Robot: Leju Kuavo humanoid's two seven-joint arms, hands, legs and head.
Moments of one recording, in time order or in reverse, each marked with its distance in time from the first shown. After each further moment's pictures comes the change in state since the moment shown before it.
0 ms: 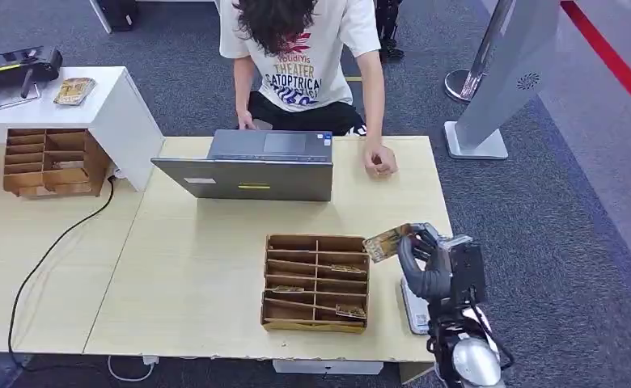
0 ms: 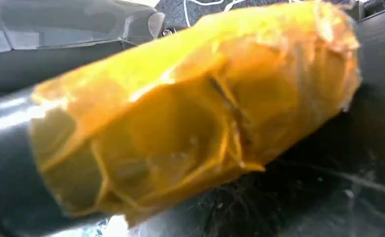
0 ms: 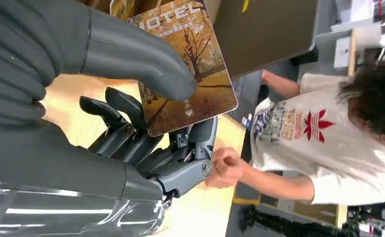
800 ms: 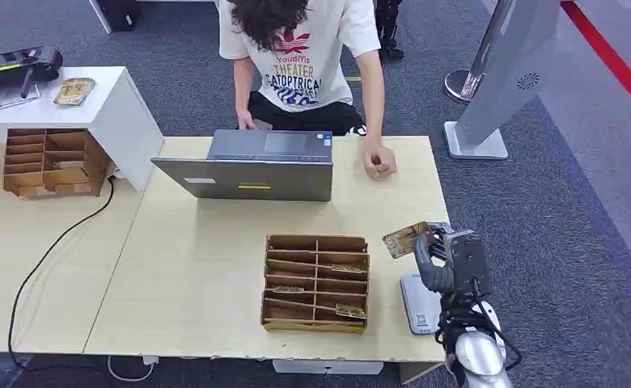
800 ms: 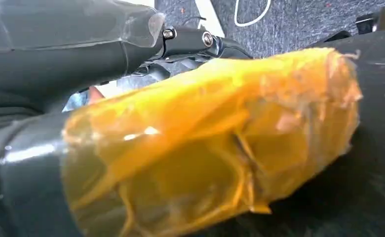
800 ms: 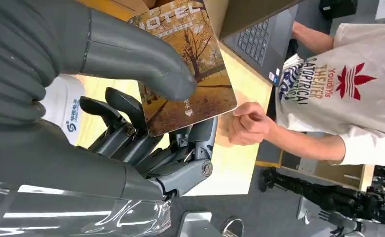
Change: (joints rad) left arm 0.011 0.004 0.103 0.000 0.085 0.074 0.035; right arm -0.033 0.000 -0.061 0.083 0.085 -0.051 0.018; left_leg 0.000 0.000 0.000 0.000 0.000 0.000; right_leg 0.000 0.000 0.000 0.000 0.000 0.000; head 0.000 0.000
